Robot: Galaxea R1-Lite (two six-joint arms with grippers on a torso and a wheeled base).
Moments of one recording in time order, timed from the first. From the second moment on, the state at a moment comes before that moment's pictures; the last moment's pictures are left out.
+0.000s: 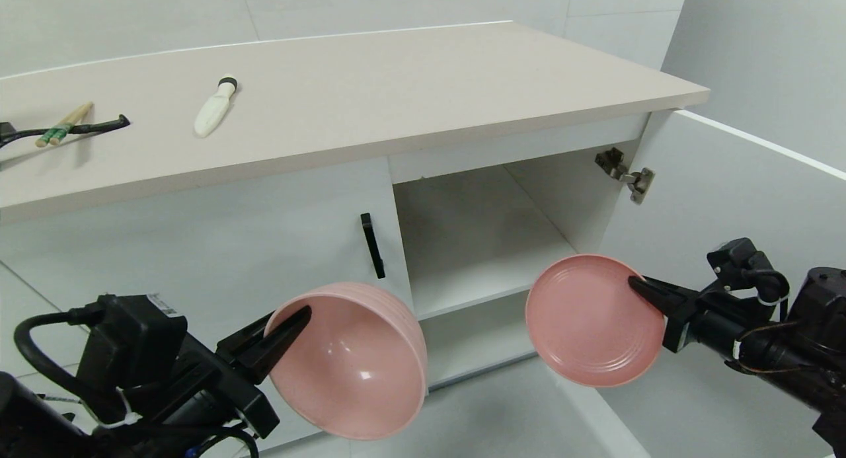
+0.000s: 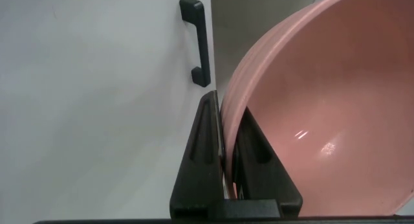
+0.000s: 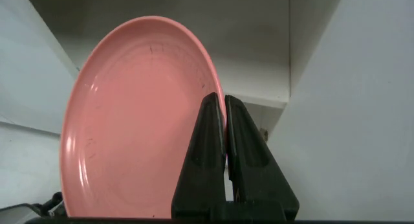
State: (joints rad) left arm -0.53 1.51 0.00 -1.57 0.02 0.12; right arm 0.17 1.86 -0.25 -1.57 0.33 -0.13
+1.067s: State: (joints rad) left arm -0.53 1.49 0.00 -1.57 0.02 0.13; right arm 0.33 2.05 -0.45 -1.57 0.32 -0.12
